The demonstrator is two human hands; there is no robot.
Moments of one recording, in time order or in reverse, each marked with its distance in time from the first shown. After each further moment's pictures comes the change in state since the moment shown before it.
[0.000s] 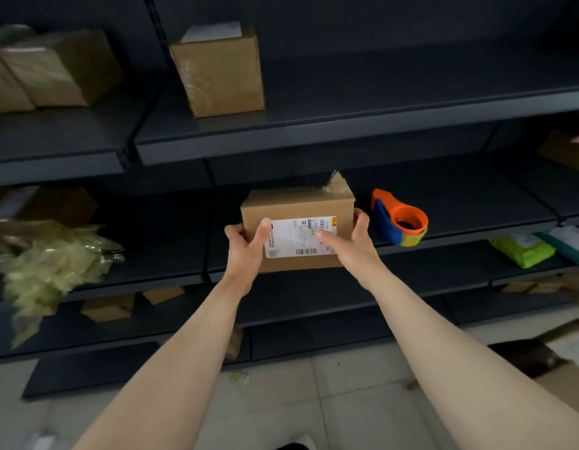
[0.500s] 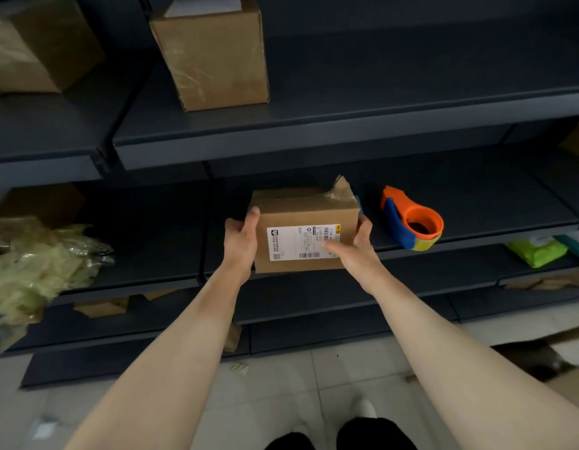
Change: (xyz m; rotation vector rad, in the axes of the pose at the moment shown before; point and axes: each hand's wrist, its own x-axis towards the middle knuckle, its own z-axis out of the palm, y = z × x) left_hand 0.064 -0.012 0.003 -0.005 0.148 -0.234; right_hand 0.043 0.027 0.007 -0.025 -0.024 0.126
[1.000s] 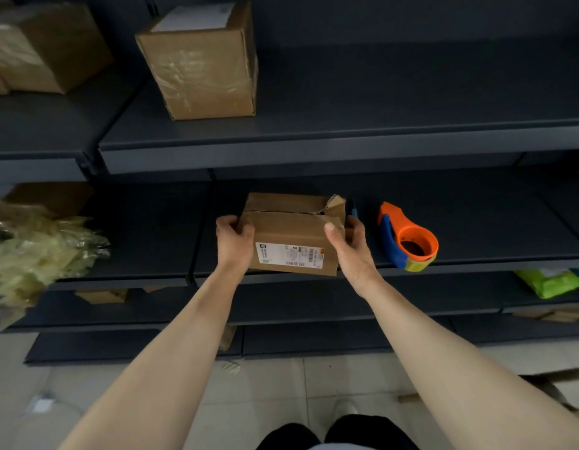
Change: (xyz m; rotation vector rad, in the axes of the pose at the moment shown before) left_hand -0.012 0.014 0.022 0.172 0.188 0.103; right_hand 0.013 -0.018 -0.021 0.086 -0.027 -0.015
